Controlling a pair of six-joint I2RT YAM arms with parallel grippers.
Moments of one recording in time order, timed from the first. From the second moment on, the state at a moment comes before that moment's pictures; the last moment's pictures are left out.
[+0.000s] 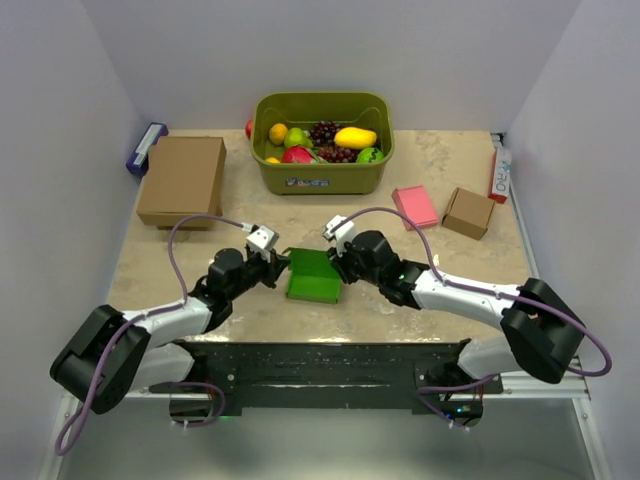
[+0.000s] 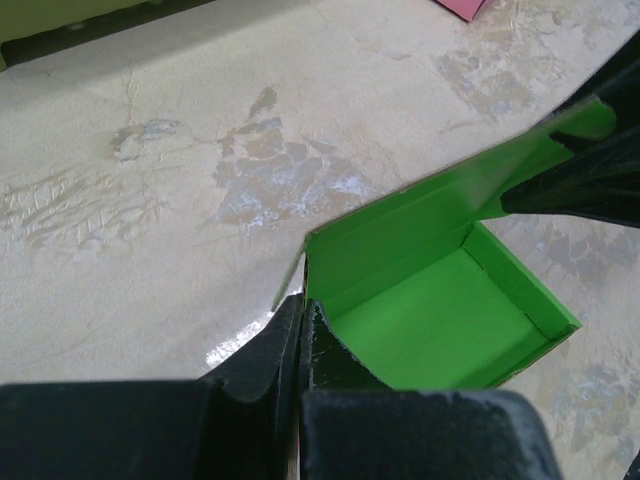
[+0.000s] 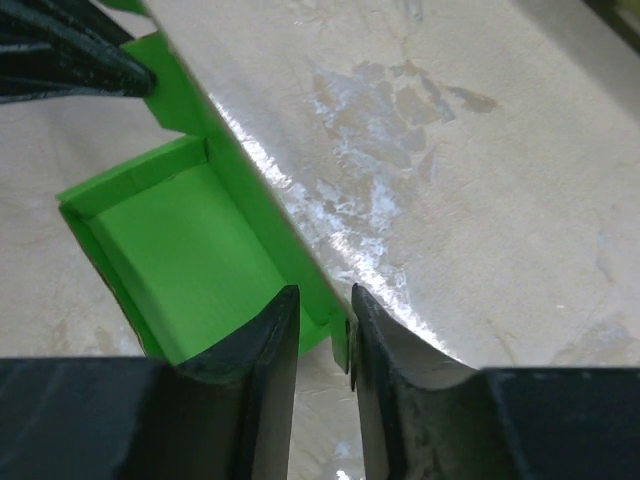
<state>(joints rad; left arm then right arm) -0.54 1.20 0.26 0.66 0.19 -0.15 0.86 1.37 0.69 0.12 0.08 -0.01</state>
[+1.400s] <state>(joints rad) -0.55 1.11 0.26 0.58 0.11 -0.09 0.70 1.46 0.67 0.32 -0.10 0.03</state>
